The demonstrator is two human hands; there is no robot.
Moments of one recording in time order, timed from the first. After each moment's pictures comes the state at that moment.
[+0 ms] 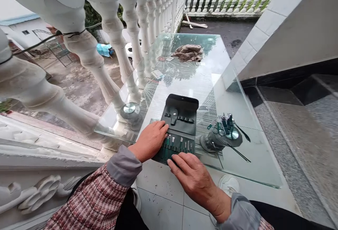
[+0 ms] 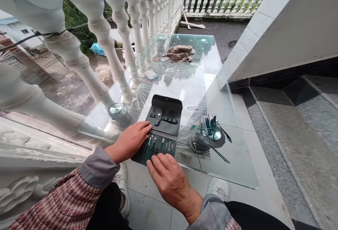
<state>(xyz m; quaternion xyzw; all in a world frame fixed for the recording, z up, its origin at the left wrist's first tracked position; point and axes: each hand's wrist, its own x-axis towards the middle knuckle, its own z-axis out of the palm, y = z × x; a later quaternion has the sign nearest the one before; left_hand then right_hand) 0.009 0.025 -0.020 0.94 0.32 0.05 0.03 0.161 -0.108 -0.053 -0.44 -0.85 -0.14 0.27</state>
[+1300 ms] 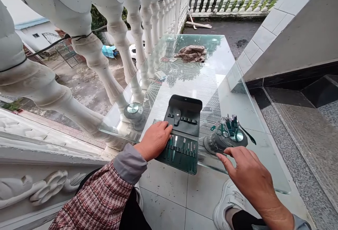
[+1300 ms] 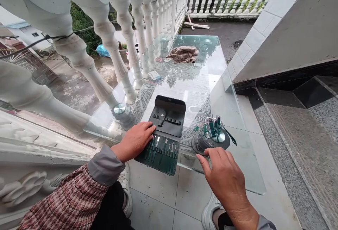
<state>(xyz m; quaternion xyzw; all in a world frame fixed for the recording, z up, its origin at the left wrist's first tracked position) 0.016 0.023 -0.018 0.94 0.34 0.00 0.02 0.258 -0.127 -0.059 -0.72 -0.65 -0.13 0.19</state>
